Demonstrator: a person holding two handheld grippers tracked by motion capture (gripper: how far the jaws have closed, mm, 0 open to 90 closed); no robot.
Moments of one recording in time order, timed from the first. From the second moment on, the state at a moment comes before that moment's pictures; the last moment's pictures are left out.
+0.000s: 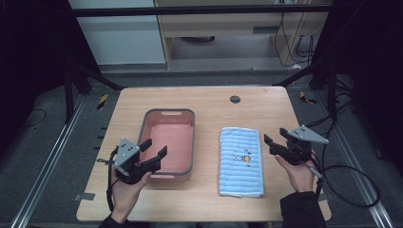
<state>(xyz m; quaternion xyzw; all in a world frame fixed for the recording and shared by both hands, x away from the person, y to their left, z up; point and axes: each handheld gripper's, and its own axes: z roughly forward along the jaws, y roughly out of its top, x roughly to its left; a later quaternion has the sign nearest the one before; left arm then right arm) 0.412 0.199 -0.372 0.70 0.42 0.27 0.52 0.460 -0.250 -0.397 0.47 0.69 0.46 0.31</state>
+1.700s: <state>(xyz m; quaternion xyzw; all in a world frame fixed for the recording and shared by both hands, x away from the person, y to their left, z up) 0.427 0.063 -0.421 0.76 0.37 0.21 0.50 0.516 -0.251 -0.409 0.50 0.68 0.44 0.29</state>
